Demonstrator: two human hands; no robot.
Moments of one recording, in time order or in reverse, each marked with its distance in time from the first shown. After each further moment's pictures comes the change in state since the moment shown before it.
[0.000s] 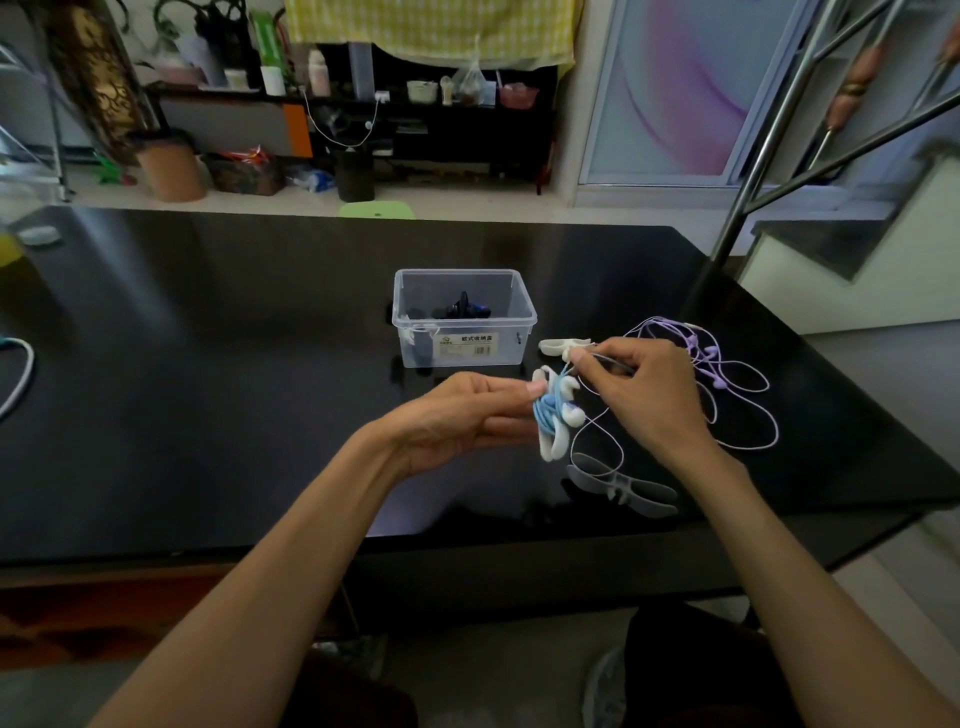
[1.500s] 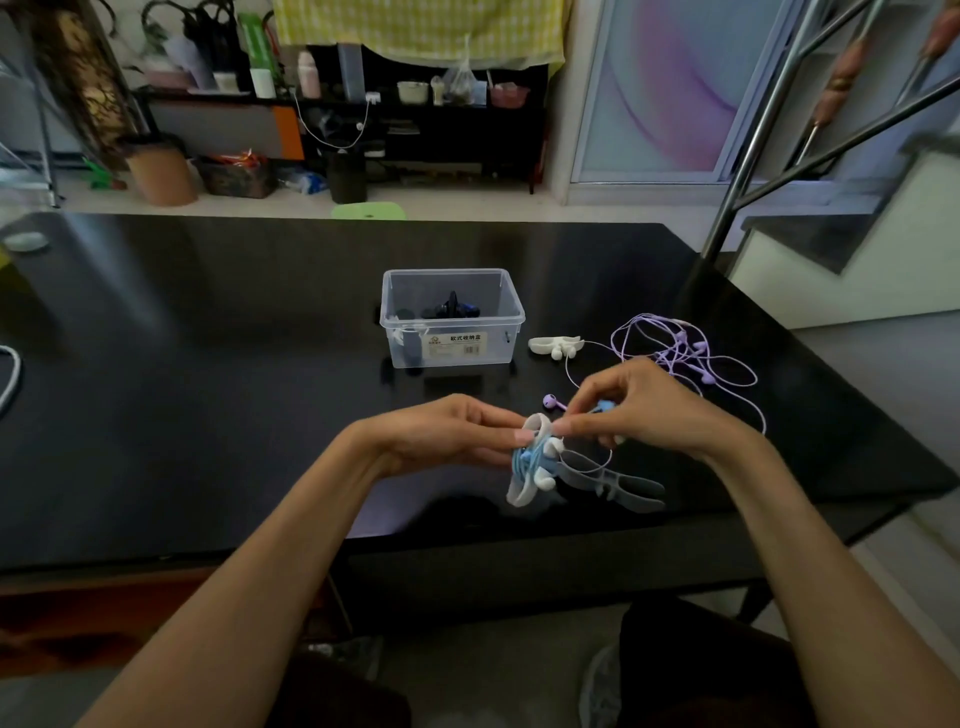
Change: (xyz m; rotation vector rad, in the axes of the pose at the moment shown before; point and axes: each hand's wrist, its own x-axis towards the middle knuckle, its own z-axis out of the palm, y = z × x) left_hand -0.001 -0.005 -0.005 0.289 -0.145 -0.099; right_hand -0.001 -0.006 -0.032 0.201 -0.691 0.203
